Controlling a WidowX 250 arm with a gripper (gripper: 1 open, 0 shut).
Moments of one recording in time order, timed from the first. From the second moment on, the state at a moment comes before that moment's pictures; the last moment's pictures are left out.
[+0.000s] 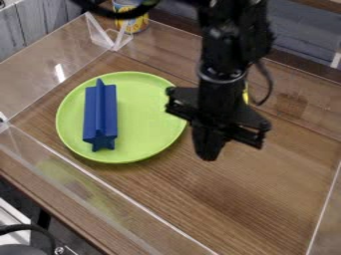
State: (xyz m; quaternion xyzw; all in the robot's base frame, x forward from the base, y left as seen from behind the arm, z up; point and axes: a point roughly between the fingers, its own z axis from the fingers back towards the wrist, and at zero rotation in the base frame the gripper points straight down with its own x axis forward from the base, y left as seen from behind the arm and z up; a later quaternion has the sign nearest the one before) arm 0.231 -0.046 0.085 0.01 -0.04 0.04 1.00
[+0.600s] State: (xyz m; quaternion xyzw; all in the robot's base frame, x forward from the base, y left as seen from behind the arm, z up) arm 0.229 -0.048 0.062 0.00 -0.02 0.06 1.00
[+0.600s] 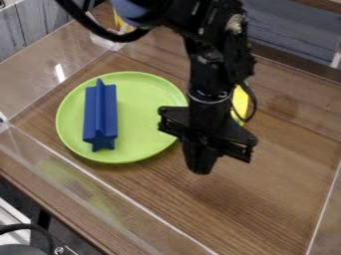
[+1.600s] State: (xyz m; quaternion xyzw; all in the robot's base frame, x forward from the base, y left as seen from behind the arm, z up) arm 0.217 -0.042 0.050 -0.03 0.00 0.03 1.00
